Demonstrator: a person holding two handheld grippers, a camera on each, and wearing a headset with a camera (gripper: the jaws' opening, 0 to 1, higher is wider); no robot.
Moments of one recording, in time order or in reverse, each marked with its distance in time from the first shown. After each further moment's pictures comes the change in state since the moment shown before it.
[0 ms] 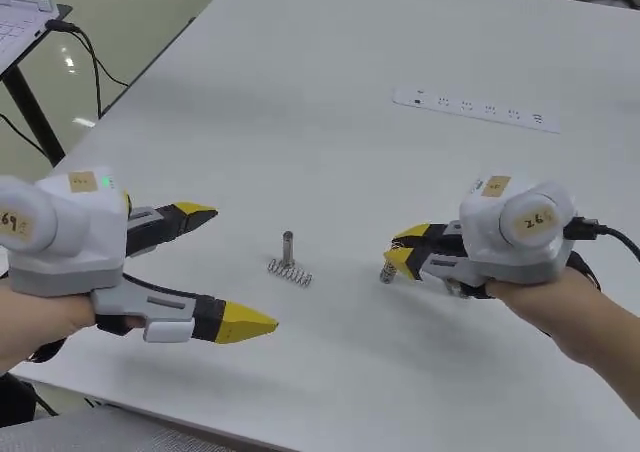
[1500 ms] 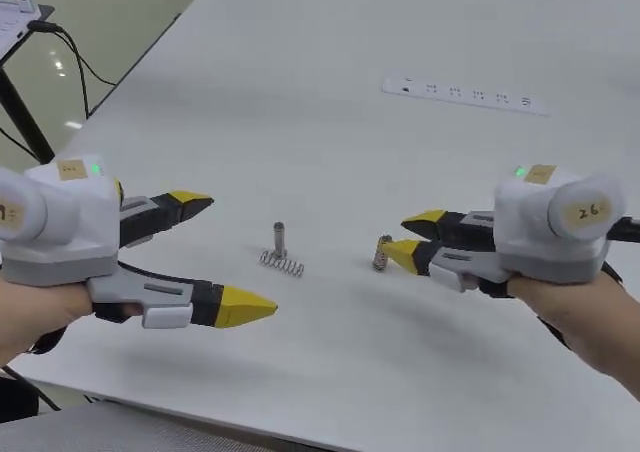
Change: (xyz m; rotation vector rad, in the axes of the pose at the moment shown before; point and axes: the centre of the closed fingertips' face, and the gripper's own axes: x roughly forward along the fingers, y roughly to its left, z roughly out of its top) left arm 0.004 -0.004 0.011 0.004 -0.009 -0.005; right arm -0.040 0.012 0.012 0.148 -0.140 -0.012
